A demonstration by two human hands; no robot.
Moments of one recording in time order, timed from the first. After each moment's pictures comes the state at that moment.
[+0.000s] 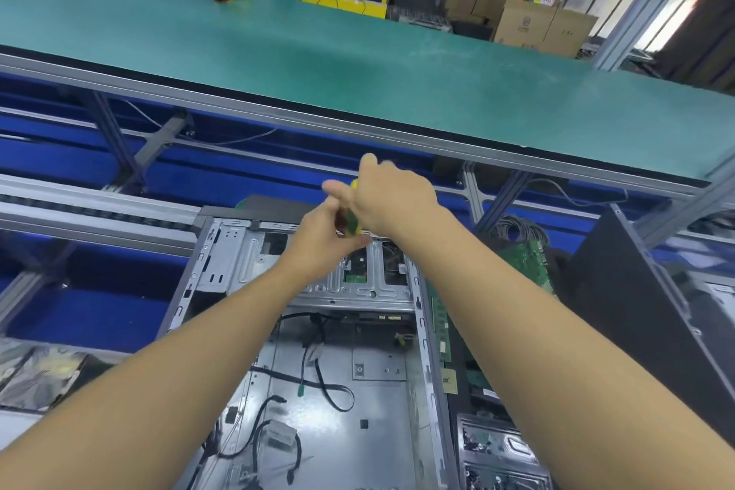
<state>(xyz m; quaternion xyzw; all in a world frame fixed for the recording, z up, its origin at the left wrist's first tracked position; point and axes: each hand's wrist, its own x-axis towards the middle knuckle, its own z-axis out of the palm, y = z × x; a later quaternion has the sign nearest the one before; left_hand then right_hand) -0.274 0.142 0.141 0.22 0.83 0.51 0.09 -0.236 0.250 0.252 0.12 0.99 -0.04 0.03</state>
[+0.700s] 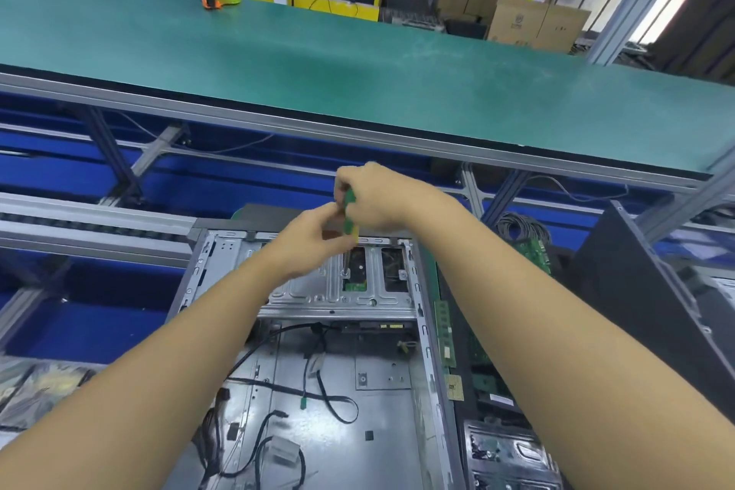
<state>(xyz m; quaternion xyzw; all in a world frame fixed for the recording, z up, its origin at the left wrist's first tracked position) -0.292 0.126 0.152 0.29 0.77 0.53 0.22 -0.247 0.258 0.268 0.01 0.98 -0.13 0.13</state>
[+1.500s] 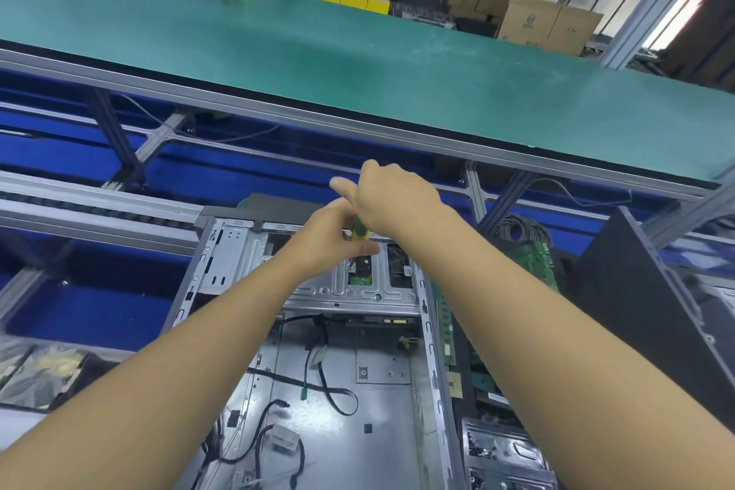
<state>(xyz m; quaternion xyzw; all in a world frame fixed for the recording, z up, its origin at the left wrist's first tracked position) -0.283 0.137 0.148 0.31 0.79 0.50 0.15 -0.237 0.240 0.260 0.13 0.99 -0.05 0.07</state>
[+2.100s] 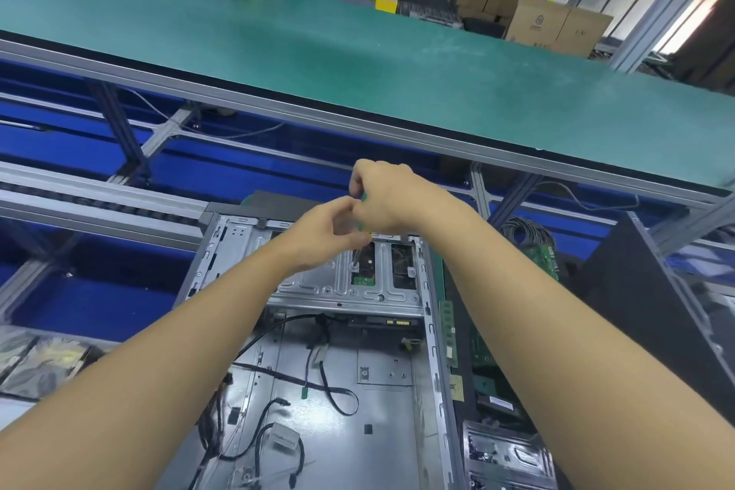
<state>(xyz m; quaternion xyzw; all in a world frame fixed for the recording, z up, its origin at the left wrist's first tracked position) -0.292 0.121 0.149 0.30 0.73 0.57 0.24 -0.241 0.244 0.270 0.05 0.98 -0.12 0.13</state>
